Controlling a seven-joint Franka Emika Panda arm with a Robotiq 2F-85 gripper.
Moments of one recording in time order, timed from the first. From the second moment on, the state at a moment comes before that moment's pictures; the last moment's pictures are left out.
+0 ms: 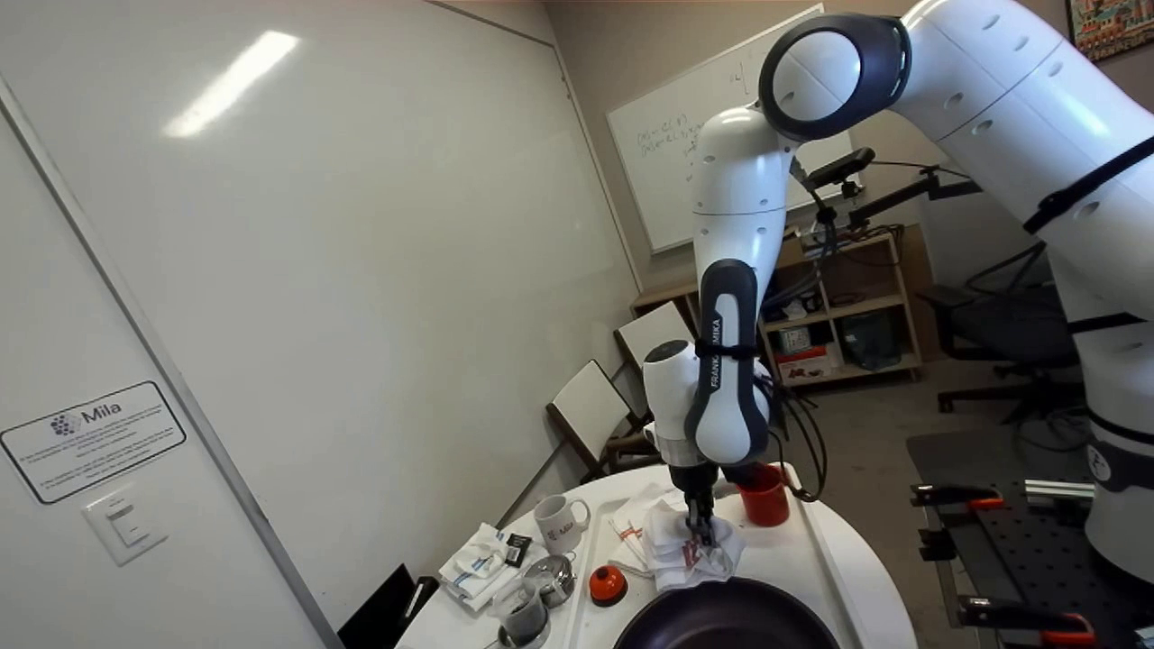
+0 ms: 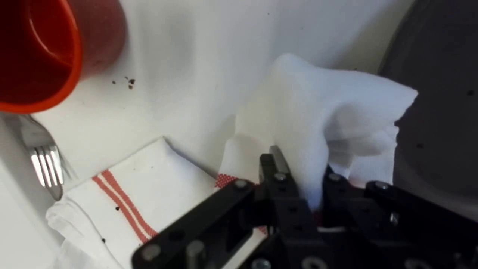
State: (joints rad) arm -0.13 0.48 -0.03 -2.36 -0.08 2.98 -0.06
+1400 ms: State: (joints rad) arm -0.24 0.60 -0.05 -2.36 -0.02 2.98 -0.07
